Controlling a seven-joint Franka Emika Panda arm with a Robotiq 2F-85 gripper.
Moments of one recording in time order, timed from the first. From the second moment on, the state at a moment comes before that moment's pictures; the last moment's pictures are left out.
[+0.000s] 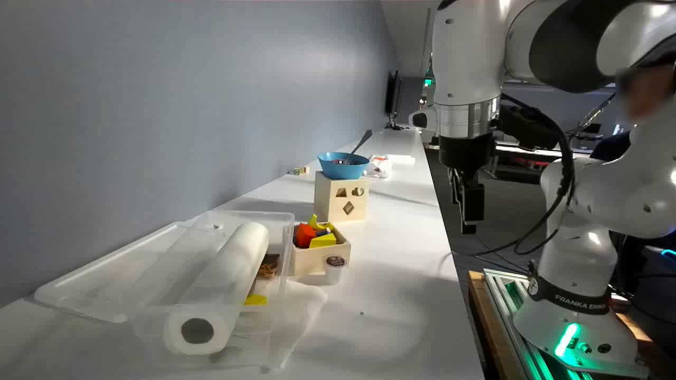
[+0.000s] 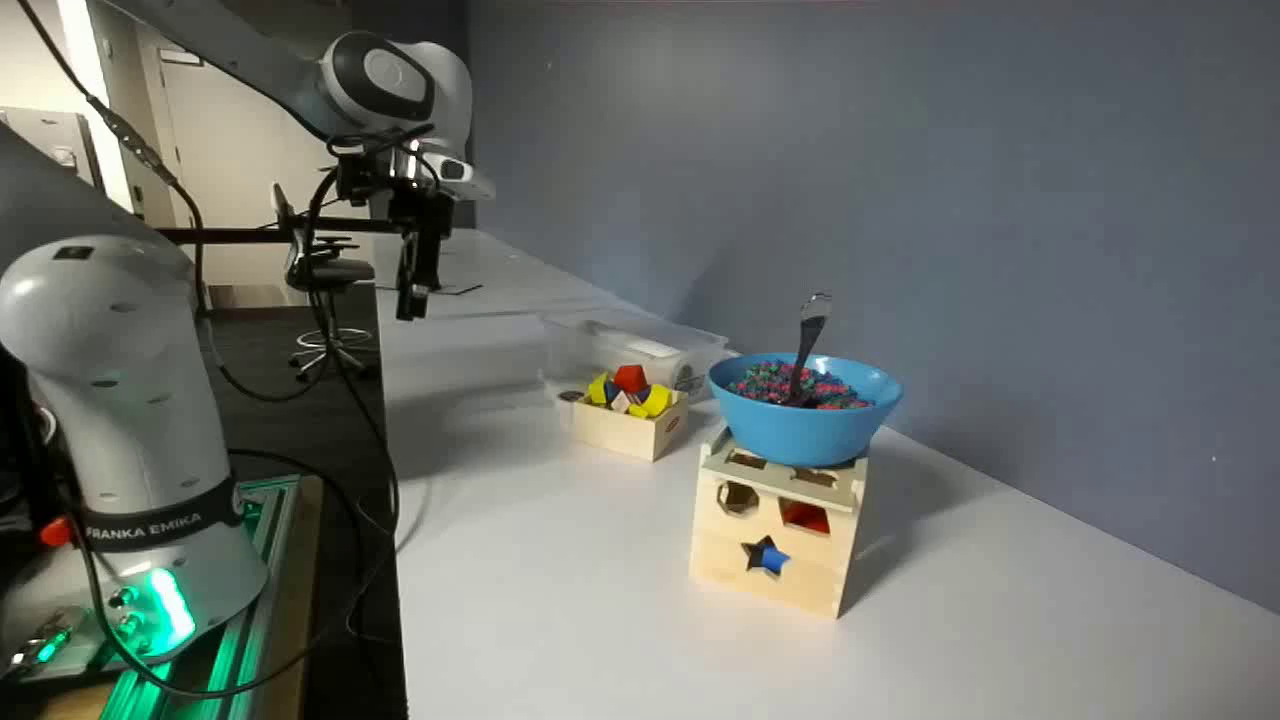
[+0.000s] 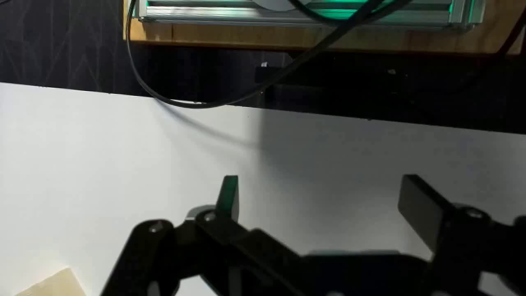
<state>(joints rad) 0.13 -0.68 0.34 -2.62 0.00 1.68 0.32</state>
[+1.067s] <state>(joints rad) 0.07 -0.49 0.15 -2.52 -0.13 1.92 0.15</state>
